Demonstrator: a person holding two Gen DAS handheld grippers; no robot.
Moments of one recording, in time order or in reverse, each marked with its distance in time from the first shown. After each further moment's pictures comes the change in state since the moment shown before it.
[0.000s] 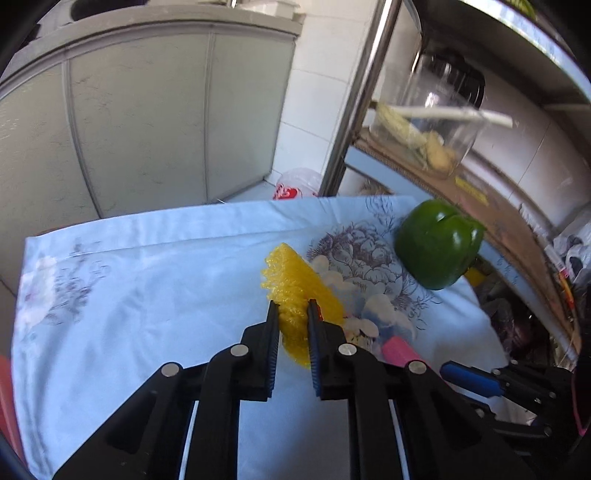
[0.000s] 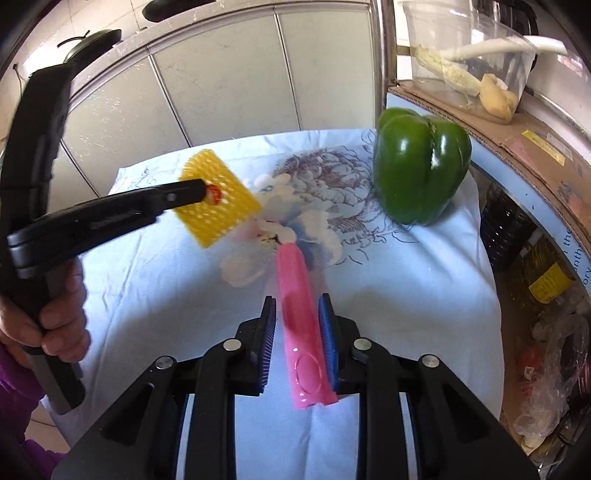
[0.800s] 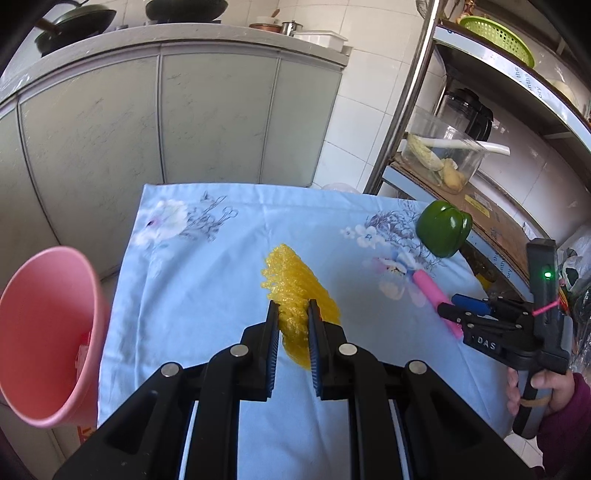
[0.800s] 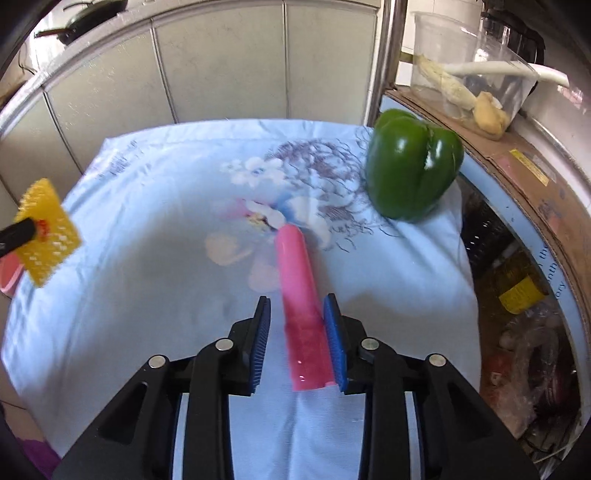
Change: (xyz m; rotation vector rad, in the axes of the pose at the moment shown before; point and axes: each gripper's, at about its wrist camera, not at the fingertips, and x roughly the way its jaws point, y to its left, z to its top) left arm -0.127 0.059 -0.081 -0.103 -0.068 0.086; right arm 0.004 0.009 -0.008 -0.090 0.050 -0.151
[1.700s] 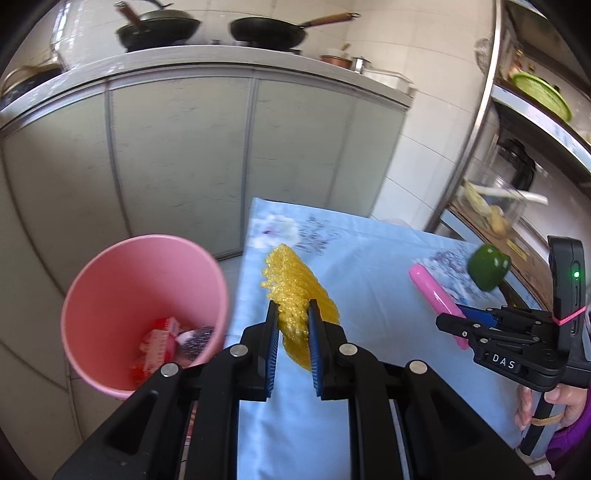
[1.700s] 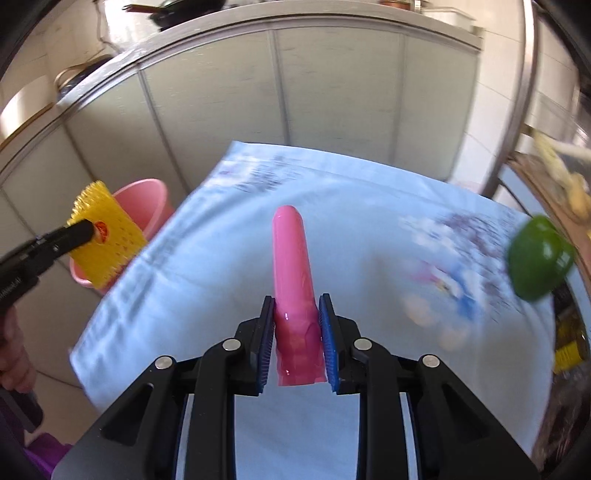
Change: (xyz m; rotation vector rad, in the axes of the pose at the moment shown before) left arm -0.080 0.078 -0.018 -0.142 -0.117 0.194; right arm -0.033 0.138 0.040 -0.195 -0.054 0.283
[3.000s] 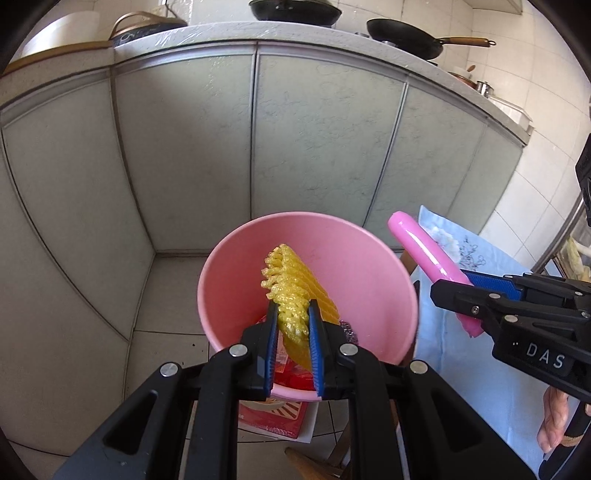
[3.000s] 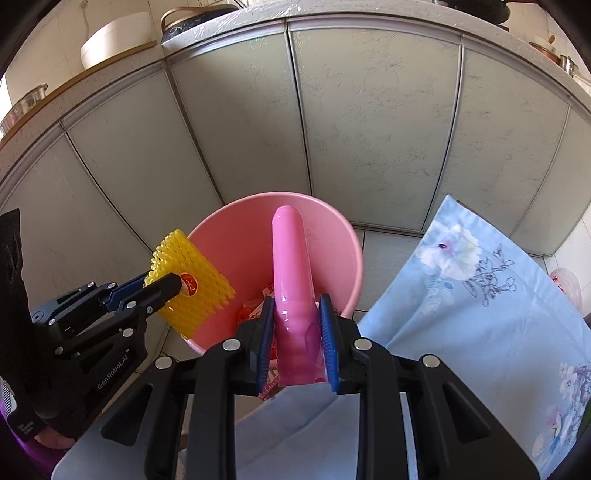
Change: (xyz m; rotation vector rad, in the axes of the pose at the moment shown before) left arm -0.009 0.126 -0.026 -0.244 0.017 0.339; right arm 0.063 0.194 0.077 -0.291 0.059 0.264
